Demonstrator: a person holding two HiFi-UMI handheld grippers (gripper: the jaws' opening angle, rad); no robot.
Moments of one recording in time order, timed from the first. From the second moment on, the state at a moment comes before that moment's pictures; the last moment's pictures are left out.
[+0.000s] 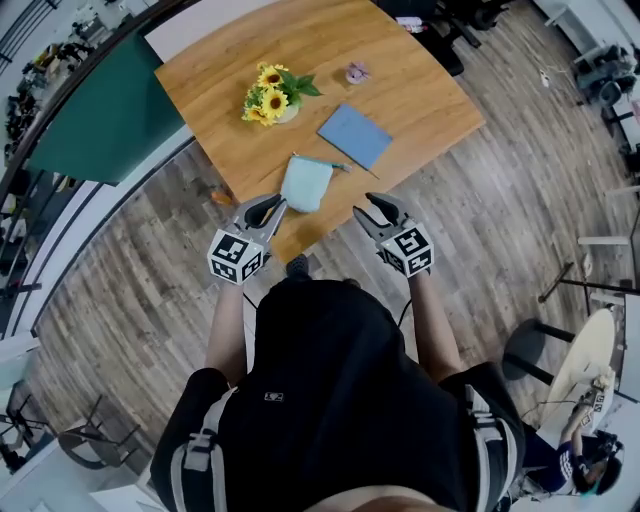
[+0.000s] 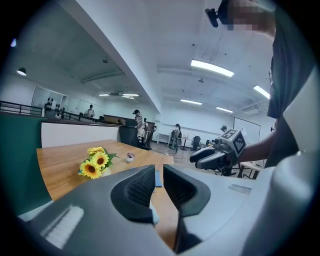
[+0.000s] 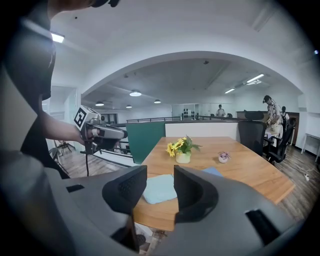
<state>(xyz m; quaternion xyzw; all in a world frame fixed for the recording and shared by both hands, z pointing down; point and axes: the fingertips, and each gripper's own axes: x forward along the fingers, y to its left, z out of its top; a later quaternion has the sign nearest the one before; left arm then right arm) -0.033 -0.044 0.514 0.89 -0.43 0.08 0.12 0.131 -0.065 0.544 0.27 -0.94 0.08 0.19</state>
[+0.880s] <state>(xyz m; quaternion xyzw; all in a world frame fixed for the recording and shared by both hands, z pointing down) -0.083 -0.093 0.547 0.91 -0.37 0.10 0.16 0.102 -0.093 0.567 0.37 -0.90 0.10 0.21</state>
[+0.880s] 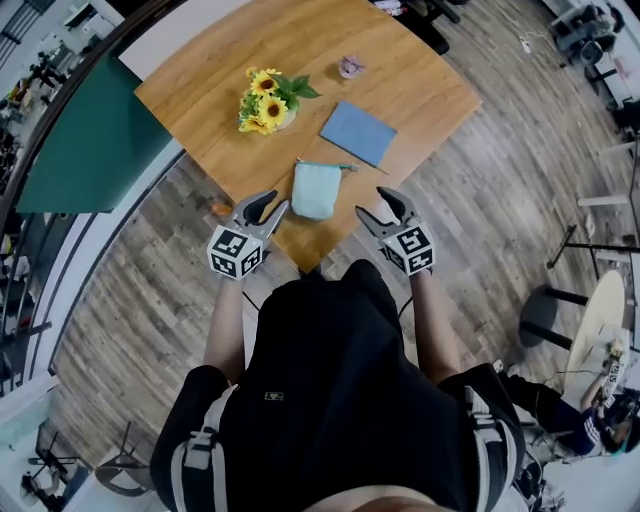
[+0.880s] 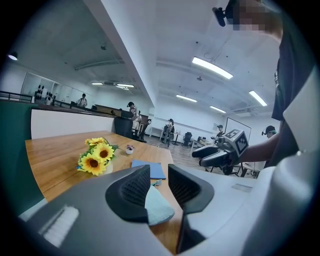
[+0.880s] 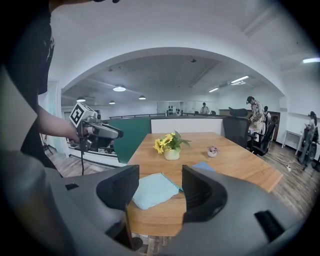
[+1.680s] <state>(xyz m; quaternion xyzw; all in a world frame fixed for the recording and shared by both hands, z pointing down) -0.074 -0.133 0.610 0.88 -0.39 0.12 0.24 0.098 -0.127 0.605 0.32 -0.91 0.12 0.25</state>
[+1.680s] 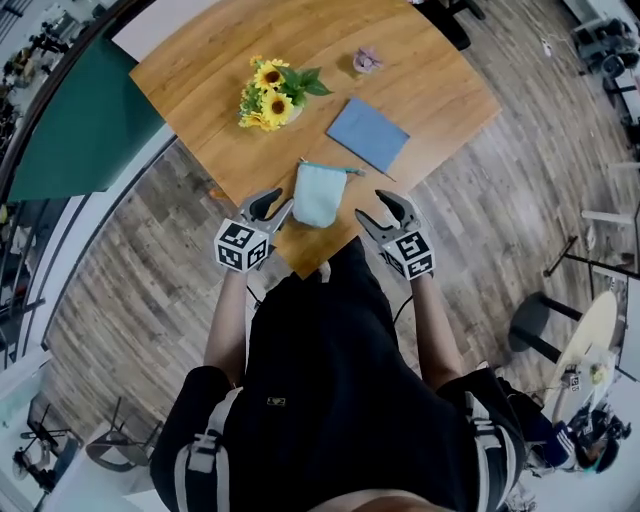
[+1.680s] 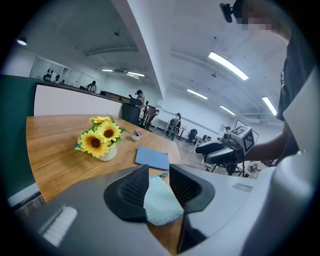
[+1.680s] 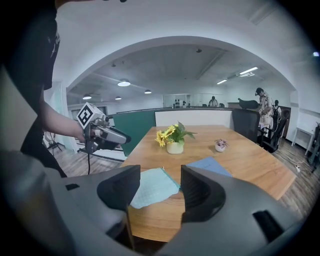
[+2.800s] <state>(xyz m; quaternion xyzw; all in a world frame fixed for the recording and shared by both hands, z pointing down) -0.058 -0.208 0.749 0.82 -0.38 0.19 0.38 0.092 -0.169 0.645 0.29 -0.91 0.15 0.25</state>
